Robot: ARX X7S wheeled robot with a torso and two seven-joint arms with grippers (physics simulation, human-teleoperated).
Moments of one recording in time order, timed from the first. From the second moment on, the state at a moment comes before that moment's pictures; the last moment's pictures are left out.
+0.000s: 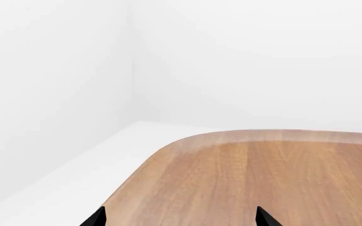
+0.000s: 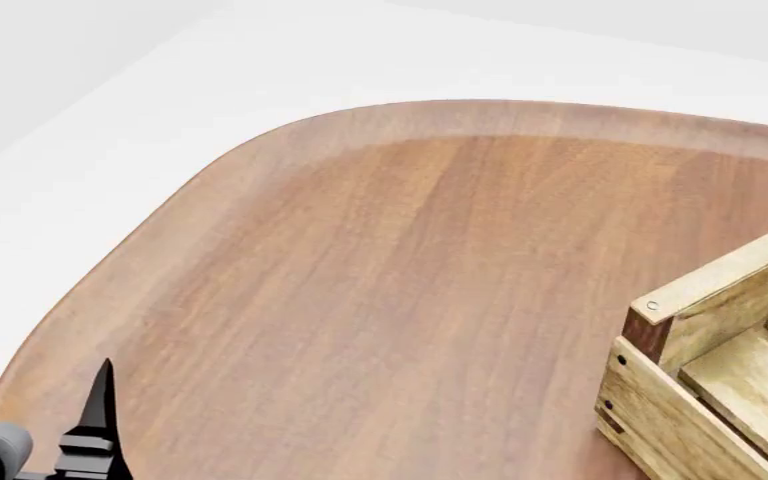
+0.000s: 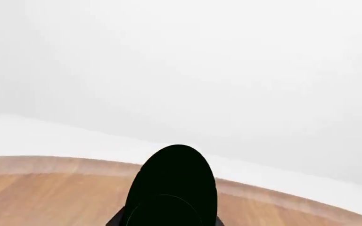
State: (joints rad) left arm -0.09 -0.38 0.15 0.56 -0.42 -0.49 -0.31; right arm 0.70 0.77 0.01 0.07 0.46 0.61 0.09
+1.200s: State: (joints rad) left arm -0.10 -0.39 0.17 0.54 -0.42 -0.48 -0.32; right arm 1.09 0.66 -0.06 1.14 0.20 0.21 0.26
